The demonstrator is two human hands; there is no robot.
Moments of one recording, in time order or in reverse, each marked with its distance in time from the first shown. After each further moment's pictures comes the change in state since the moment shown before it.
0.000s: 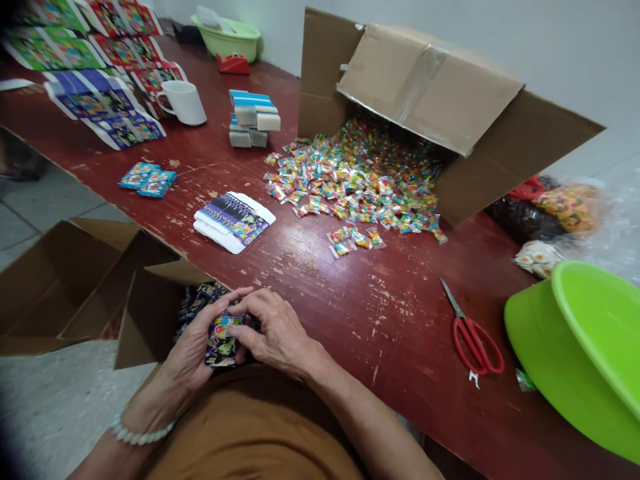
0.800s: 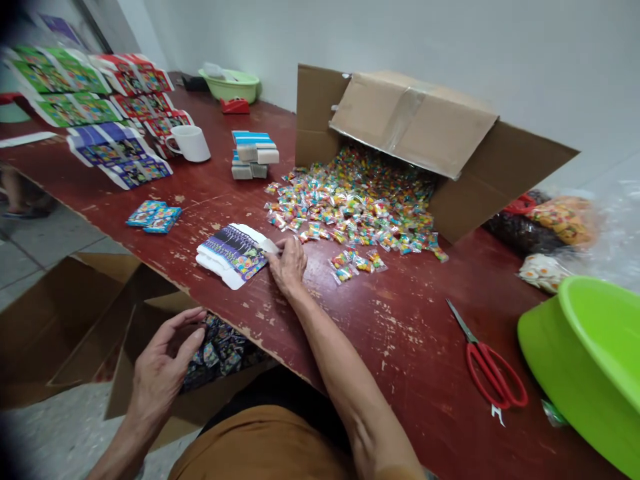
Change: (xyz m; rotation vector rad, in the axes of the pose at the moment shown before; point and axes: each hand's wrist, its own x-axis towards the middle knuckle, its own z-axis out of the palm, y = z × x) left_hand 0.020 0.023 -0.056 0.653 0.370 0.545; right_hand 0.154 0.071 -0.035 -0.008 0.604 0.392
